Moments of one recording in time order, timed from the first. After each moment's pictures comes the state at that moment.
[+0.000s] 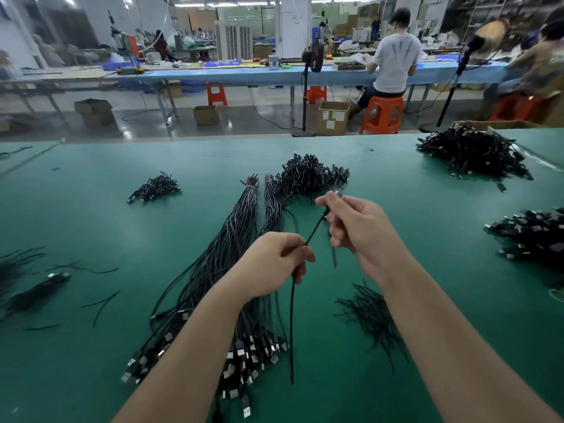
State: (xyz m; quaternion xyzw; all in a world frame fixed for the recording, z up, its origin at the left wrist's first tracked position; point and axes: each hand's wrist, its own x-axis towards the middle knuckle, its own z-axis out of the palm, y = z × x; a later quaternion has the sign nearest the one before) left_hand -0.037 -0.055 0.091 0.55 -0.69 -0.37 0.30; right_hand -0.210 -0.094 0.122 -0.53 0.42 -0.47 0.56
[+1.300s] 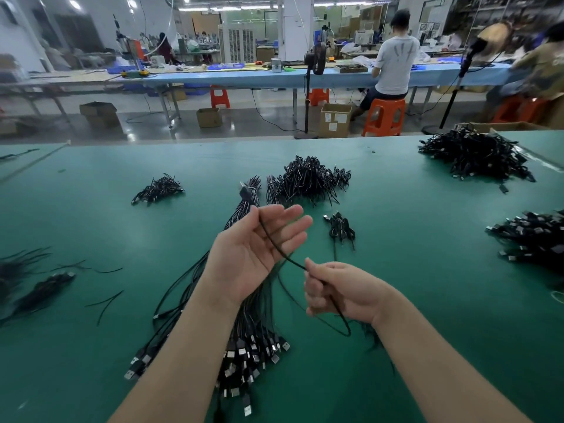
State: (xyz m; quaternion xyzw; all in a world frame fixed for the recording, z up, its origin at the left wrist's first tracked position) left_hand -0.017 -0.056 0.084 0.13 -0.36 -0.72 0.58; right_hand -0.215 -0.078 0.057 -0.49 0.31 -0.18 0.80
